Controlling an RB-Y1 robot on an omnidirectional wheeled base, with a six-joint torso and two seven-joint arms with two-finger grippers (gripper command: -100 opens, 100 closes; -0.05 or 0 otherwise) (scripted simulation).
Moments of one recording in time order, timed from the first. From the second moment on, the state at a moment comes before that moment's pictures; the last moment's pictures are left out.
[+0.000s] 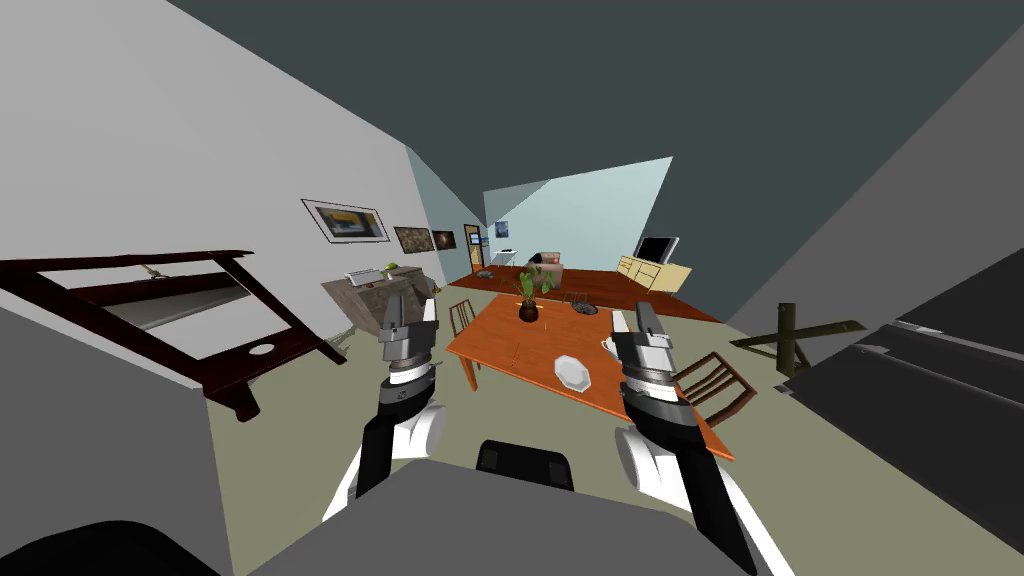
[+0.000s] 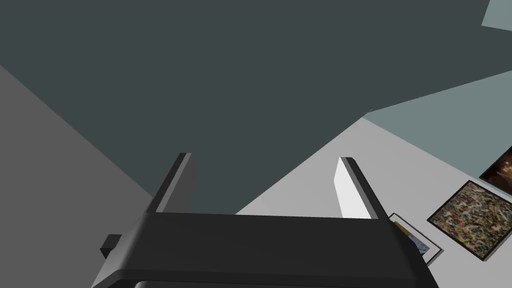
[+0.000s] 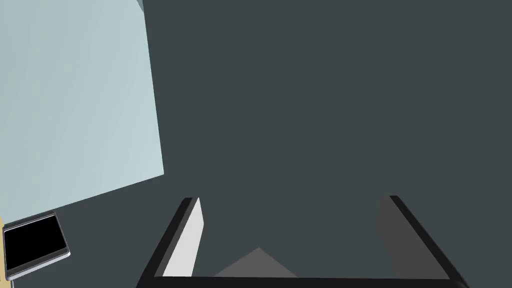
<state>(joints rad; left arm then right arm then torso) 0.50 -0.03 -0.04 -2.37 0.03 -0.64 -0.02 0.45 0.01 0.05 -2.32 0.12 -0.45 0.02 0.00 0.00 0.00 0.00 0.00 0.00</state>
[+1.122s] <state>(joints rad) 0.50 -0.03 -0.04 -2.37 0.03 -0.64 -0.02 0.54 -0.26 0.17 -2.00 0.21 -0.39 0.09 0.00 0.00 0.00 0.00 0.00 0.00</state>
